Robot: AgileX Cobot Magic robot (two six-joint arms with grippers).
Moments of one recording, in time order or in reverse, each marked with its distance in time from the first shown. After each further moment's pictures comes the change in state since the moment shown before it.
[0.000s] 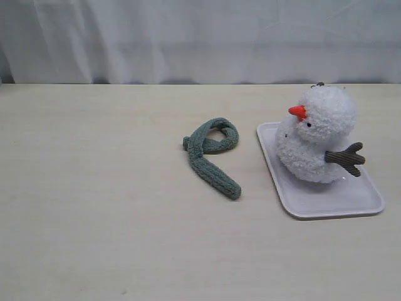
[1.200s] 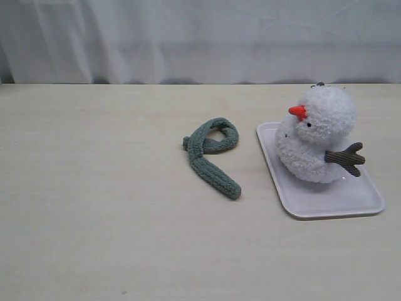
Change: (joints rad) left arm 0.000 0.000 0.000 0.000 0.000 0.000; right arm 0.000 0.643 -0.940 -0.013 0.438 0.201
